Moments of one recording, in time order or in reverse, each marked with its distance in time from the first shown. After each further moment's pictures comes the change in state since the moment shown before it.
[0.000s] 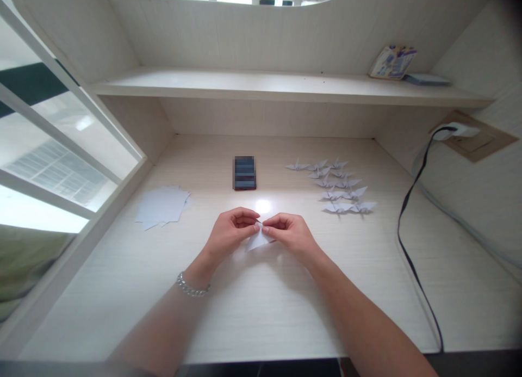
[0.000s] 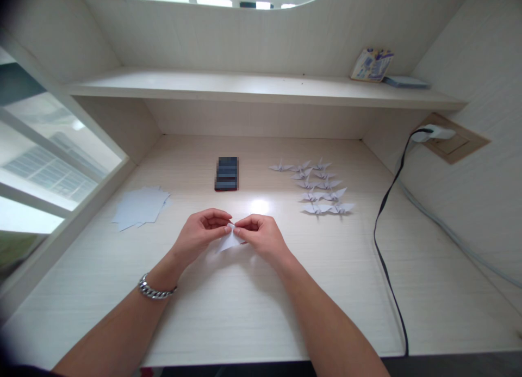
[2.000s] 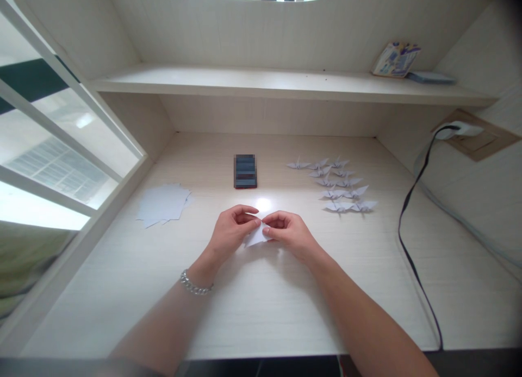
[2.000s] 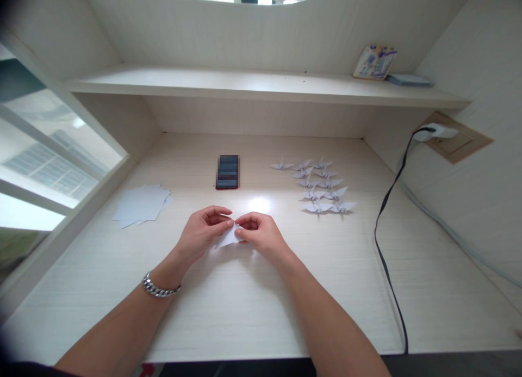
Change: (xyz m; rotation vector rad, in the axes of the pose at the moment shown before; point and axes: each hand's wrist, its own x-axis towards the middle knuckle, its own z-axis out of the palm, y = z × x) left_hand 0.000 -0.006 0.006 -0.022 0.087 -0.055; right_hand 0.001 0.001 0.001 0.133 -0.069 0.085
